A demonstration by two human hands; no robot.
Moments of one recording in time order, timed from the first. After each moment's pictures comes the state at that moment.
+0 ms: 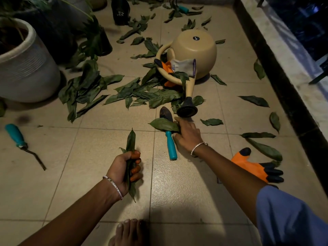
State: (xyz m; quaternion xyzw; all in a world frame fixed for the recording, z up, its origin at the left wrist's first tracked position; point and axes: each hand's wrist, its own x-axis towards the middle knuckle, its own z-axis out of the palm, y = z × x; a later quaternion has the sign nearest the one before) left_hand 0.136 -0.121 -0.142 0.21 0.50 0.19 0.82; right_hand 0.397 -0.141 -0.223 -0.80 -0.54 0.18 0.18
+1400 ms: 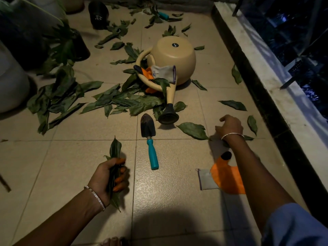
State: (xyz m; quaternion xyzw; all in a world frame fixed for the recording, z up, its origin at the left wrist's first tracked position) left_hand 0.158 -0.113 -0.139 0.20 0.48 0.15 0.84; right_hand 0.556 -0.204 -0.161 -0.95 -0.25 0.10 0.15
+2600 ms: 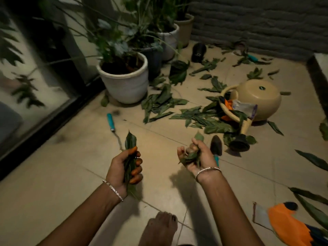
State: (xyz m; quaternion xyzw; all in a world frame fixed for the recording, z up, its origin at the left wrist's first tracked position) left_hand -0.015 -0.148 -0.034 0.14 0.45 0.41 0.78; right_hand 0.209 -0.141 -0.045 -0.38 0.08 0.69 0.61
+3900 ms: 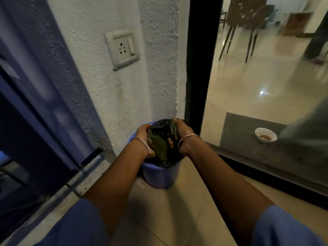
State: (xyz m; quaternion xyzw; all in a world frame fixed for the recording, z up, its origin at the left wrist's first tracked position) left_hand -0.589 -0.677 0.090 -0.27 0.46 0.82 0.21; right_hand -0.594 -0.563 0.092 -0.26 -0.54 0.79 -0.16
